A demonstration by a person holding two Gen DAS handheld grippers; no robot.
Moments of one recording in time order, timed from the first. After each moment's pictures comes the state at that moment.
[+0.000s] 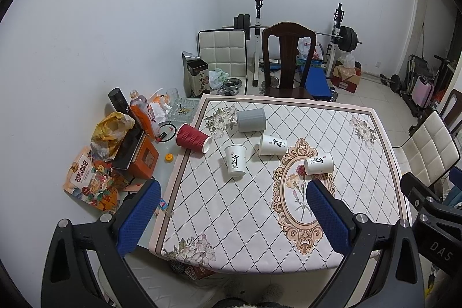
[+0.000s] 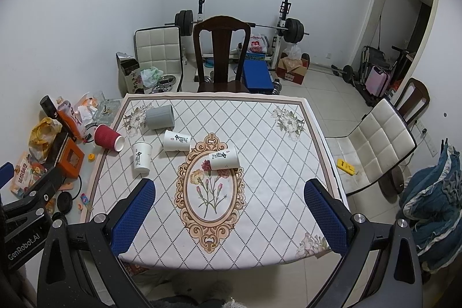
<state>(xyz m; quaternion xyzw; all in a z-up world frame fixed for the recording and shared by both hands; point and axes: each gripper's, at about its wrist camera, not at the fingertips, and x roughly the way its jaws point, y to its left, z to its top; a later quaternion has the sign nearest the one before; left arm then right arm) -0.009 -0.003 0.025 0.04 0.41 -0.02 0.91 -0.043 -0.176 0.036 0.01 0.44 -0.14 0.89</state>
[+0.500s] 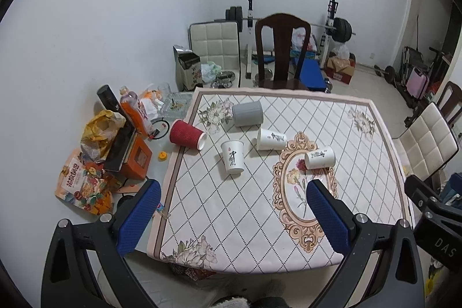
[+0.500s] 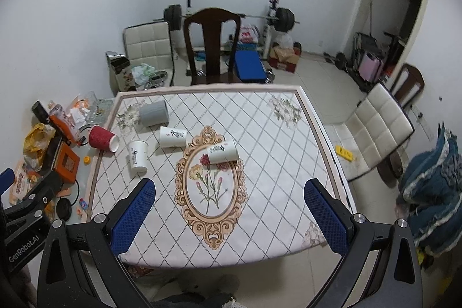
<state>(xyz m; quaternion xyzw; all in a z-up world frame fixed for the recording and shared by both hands) 0.013 0.004 0.001 0.05 0.43 -0.04 0.90 -0.034 -0.172 0.011 0.04 0.46 -0.18 0.87</state>
